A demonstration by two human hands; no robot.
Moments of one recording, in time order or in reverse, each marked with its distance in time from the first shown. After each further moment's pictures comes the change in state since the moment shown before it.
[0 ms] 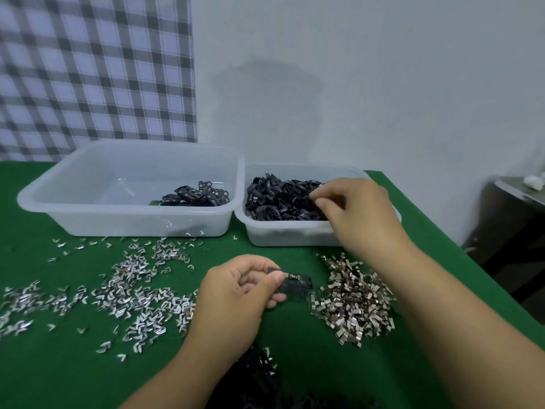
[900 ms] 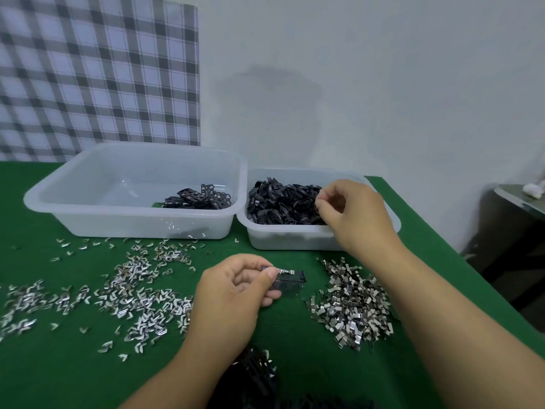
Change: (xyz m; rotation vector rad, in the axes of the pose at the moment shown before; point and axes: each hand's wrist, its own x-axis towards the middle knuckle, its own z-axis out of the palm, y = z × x) left_hand 0.002 -0.003 -0.002 -0.032 0.073 -0.006; right_hand 0.012 0.015 0.011 0.038 0.055 -0.020
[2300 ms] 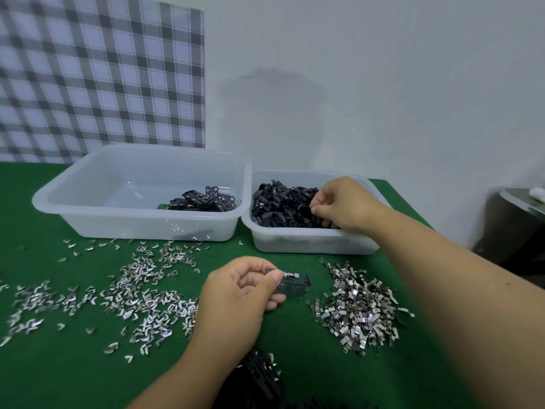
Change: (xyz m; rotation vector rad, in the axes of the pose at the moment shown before) left_hand 0.000 0.000 -0.001 0.004 -0.007 -0.004; right_hand 0.049 0.014 0.010 -0.086 -0.404 0.108
